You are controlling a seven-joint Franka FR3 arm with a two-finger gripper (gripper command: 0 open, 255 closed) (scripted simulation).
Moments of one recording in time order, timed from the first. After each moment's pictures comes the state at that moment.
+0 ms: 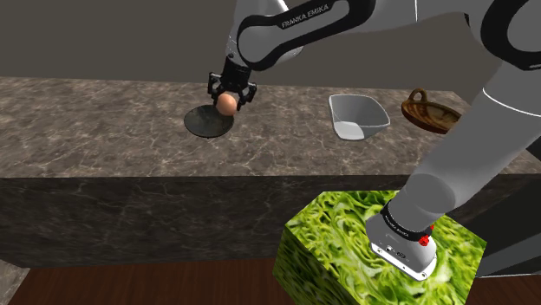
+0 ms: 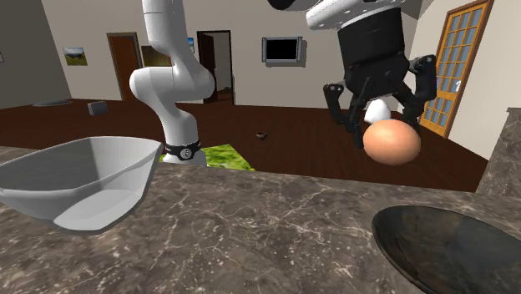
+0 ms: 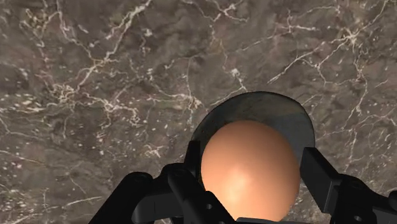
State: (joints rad) arm -0.12 0.05 0.48 -2.05 0.14 2.38 0.80
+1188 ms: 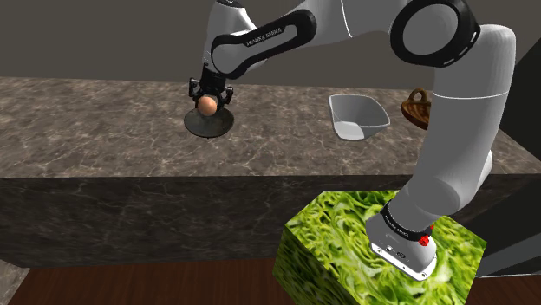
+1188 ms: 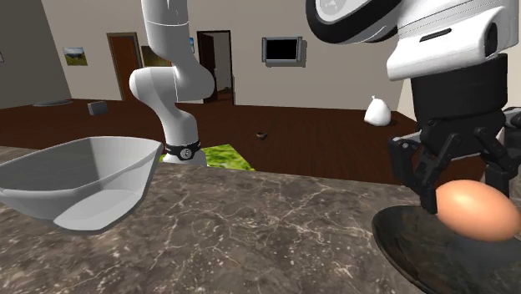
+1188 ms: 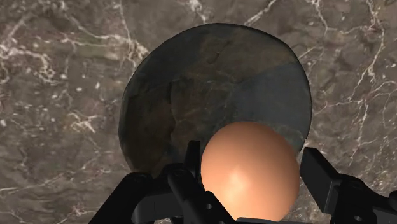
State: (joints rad) arm -0.05 0.43 0.43 -1.70 -0.08 2.38 0.90
